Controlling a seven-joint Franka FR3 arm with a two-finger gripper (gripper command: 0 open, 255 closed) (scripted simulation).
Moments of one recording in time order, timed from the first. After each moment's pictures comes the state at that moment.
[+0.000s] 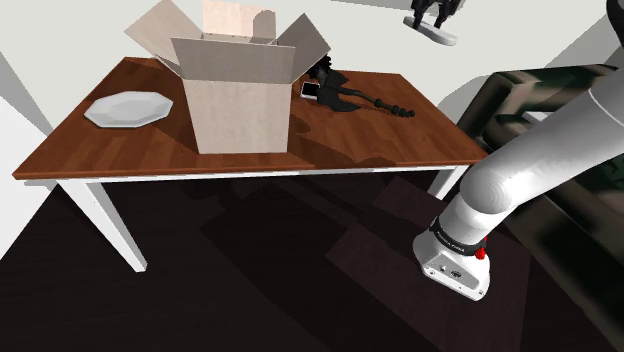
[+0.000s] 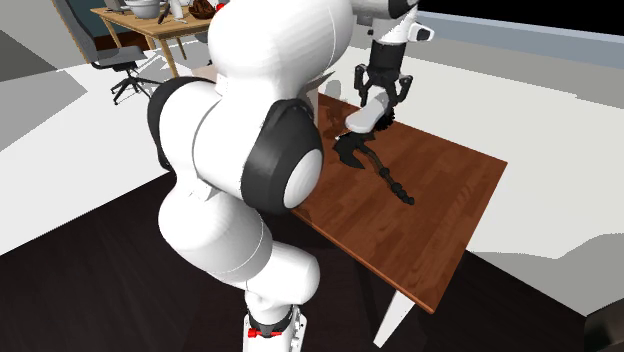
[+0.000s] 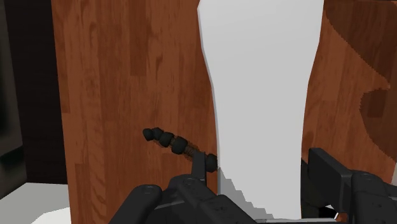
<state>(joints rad) -0.27 -0.29 -0.29 -1.75 -0.07 1.46 0.04</state>
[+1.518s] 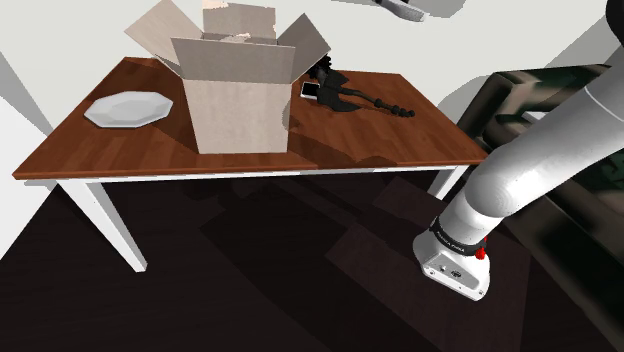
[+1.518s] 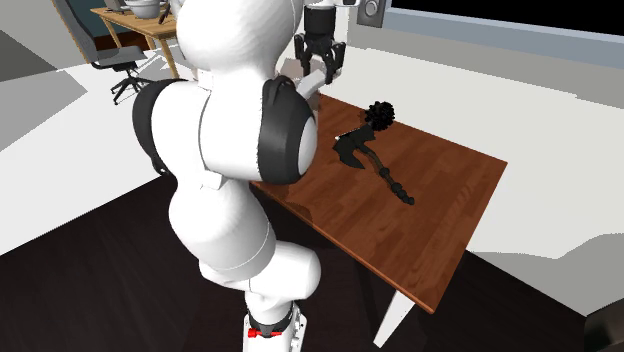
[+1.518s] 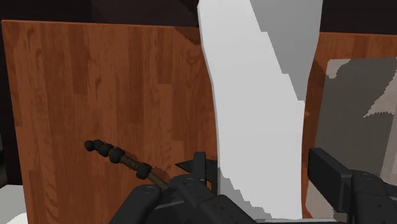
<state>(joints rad) -0.16 -0.26 -0.08 -1.58 0.00 1.32 0.36</state>
